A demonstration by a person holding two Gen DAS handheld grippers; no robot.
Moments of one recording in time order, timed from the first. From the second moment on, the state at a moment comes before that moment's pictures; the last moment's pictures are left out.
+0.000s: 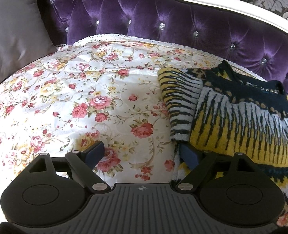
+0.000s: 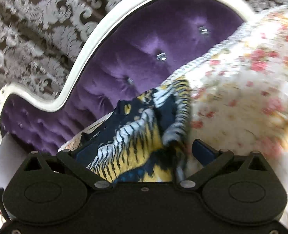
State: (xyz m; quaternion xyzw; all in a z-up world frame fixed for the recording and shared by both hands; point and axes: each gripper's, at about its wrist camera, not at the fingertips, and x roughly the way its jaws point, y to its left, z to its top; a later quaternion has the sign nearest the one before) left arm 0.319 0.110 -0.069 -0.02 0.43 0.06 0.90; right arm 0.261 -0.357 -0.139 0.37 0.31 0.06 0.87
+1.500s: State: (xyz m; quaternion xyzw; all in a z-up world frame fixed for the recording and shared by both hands) left arm 0.333 -0.083 -0.066 0.16 0.44 -0.07 0.88; right arm 0.274 -0.354 -0.157 0.36 0.32 0.09 0.87
